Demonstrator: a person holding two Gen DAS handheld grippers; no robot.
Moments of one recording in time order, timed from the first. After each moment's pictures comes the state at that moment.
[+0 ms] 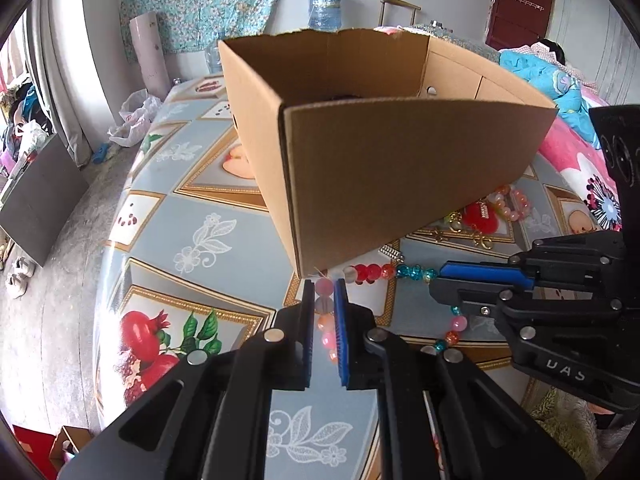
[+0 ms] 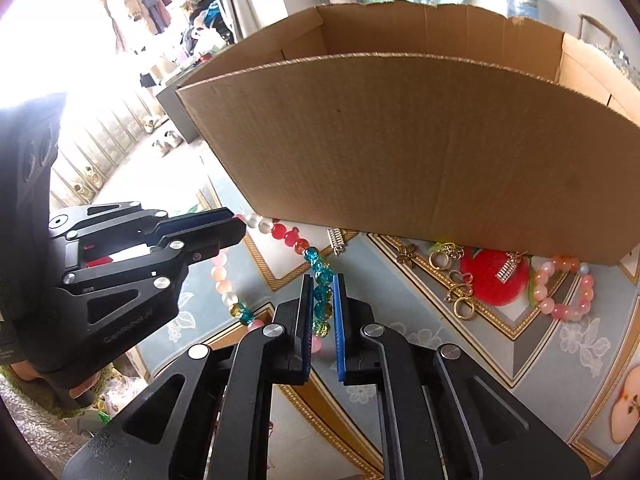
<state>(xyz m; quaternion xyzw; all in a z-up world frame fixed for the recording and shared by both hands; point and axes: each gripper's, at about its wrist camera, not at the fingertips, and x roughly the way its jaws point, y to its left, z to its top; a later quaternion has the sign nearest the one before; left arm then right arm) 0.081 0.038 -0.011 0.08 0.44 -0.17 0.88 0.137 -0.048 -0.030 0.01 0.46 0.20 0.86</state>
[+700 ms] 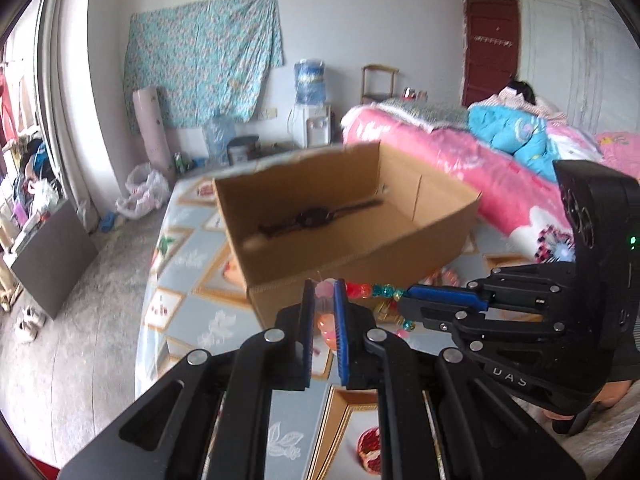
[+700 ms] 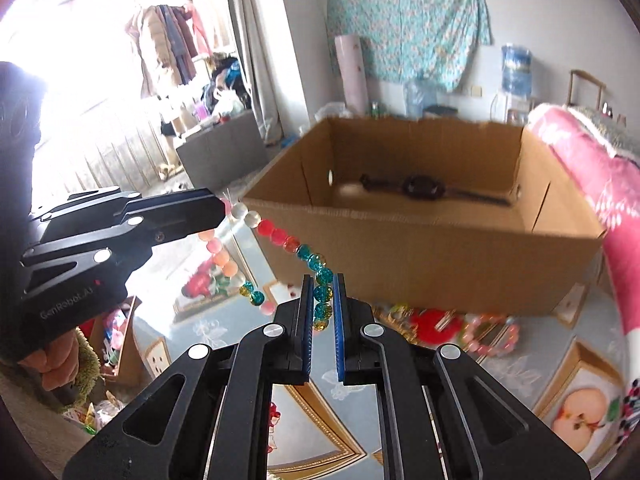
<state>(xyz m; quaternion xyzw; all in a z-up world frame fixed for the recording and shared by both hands) 0.027 0.009 0.101 0.08 0.30 -0.19 0.93 0.078 -0.088 0.044 0.02 0.33 0.22 0.92</state>
